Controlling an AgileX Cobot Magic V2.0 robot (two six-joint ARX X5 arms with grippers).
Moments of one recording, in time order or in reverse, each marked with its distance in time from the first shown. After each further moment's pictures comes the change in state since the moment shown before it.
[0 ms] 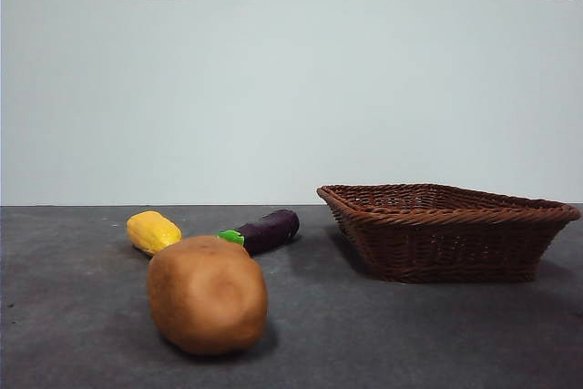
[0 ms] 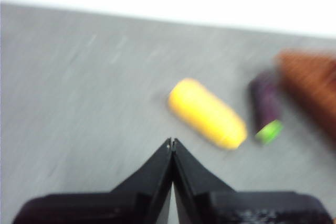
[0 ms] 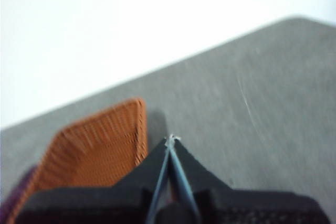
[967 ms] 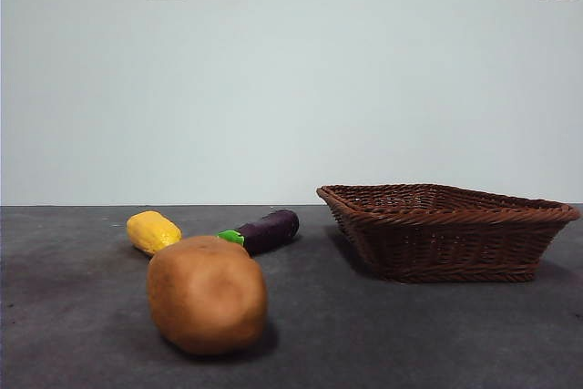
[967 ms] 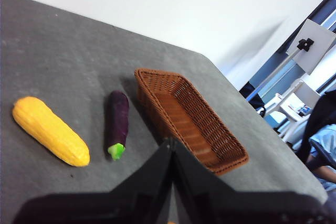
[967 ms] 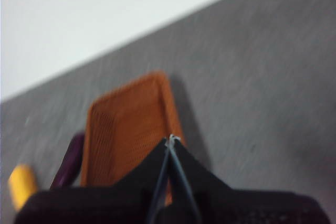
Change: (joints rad) left arm 0.000 0.242 0.277 -0.021 0.452 -0.306; right arm 0.000 0.544 0.659 -0.495 -0.127 0.026
